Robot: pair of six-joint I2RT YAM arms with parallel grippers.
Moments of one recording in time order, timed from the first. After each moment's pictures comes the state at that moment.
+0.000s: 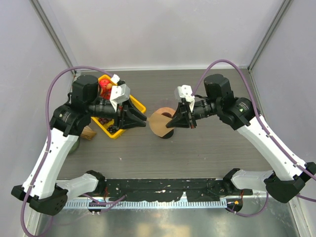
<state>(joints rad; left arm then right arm) -0.46 1.10 1.52 -0.85 1.09 0.29 0.66 1.21 1.47 -0.74 -0.97 -0.42</state>
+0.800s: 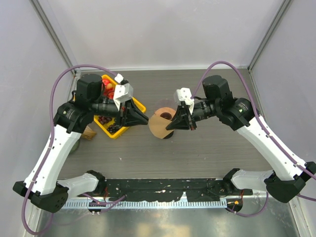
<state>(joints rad) -0.47 1.13 1.51 -0.84 1.08 0.32 0.68 1.21 1.47 -0.77 -0.98 -0.47</state>
